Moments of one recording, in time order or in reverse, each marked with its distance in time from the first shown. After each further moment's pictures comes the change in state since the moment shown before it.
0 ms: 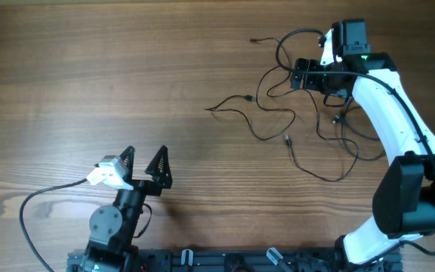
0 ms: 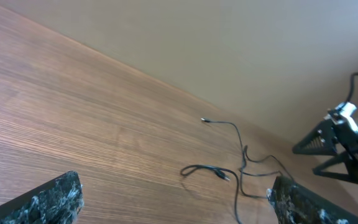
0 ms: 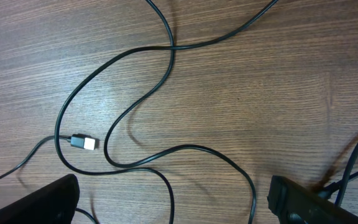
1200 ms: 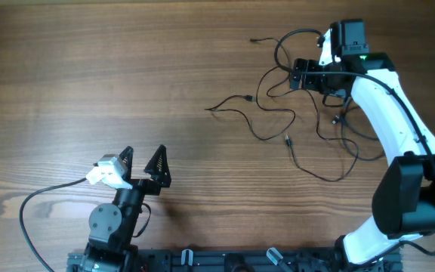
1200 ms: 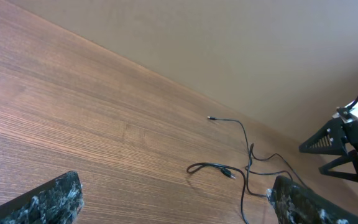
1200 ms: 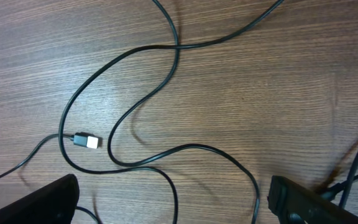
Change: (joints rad) left arm 0.025 0.022 0.000 0.000 0.021 0.000; right arm 0.009 -0.002 0.000 0.000 0.000 0.000
